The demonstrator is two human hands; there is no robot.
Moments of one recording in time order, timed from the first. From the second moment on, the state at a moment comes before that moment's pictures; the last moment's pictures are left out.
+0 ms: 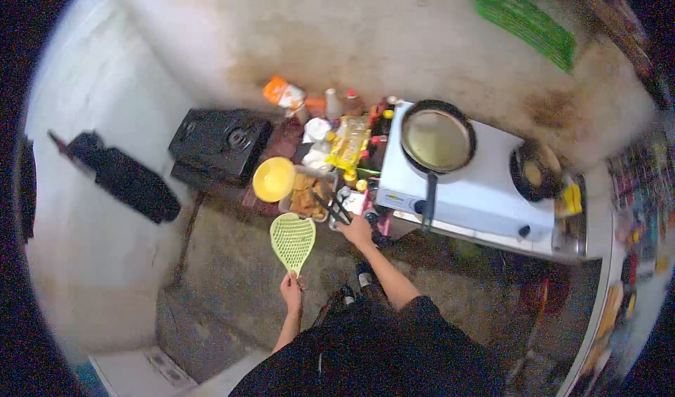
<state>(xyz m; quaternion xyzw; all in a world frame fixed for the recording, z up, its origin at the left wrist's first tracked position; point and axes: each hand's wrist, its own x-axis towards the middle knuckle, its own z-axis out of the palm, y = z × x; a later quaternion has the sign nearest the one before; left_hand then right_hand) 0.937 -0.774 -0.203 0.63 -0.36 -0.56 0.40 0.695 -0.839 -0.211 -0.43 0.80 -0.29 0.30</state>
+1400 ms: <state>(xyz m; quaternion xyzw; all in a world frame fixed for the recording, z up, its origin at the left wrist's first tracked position) 0.481 -0.373 -0.060 0.11 -0.62 -0.78 -0.03 0.548 -0.115 0.006 0.30 0.63 -0.71 -0.06</state>
